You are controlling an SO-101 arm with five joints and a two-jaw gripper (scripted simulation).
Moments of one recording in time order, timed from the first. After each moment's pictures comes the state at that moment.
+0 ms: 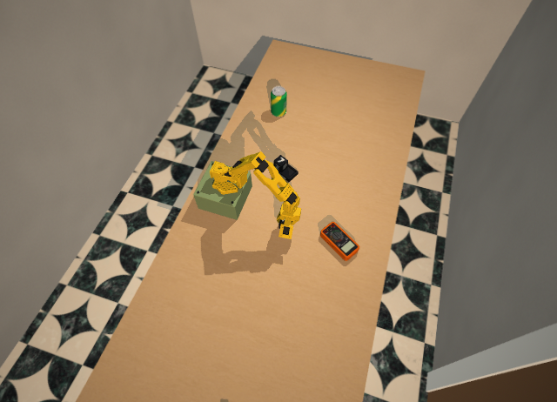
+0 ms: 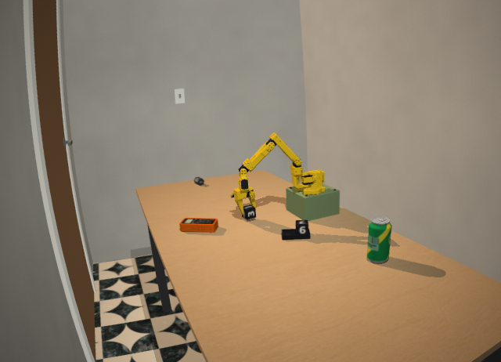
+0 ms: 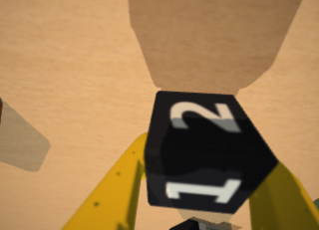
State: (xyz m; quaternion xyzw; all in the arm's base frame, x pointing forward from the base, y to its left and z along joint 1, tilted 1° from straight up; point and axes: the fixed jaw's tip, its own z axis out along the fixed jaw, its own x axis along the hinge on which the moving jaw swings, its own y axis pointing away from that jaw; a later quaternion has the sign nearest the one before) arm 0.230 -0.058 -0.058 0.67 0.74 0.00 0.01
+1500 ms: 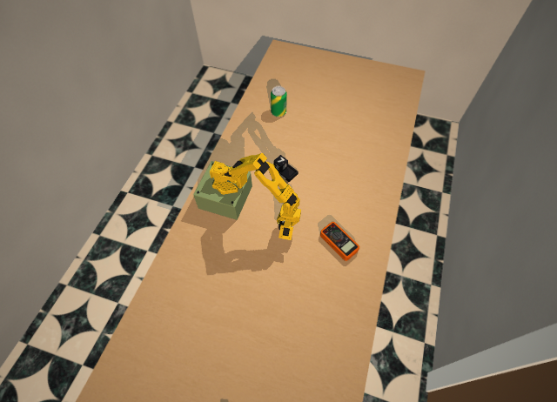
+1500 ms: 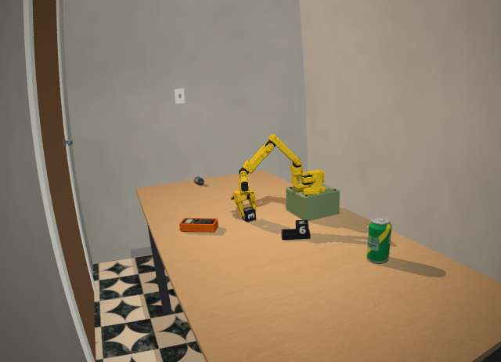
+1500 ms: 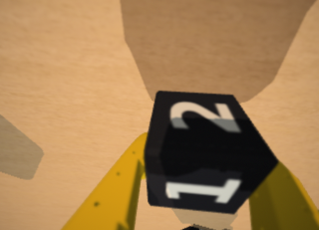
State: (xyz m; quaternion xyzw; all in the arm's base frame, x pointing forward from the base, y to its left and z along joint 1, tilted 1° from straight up) arm 0.230 -0.058 -0.066 0.67 0.74 0.00 0.01
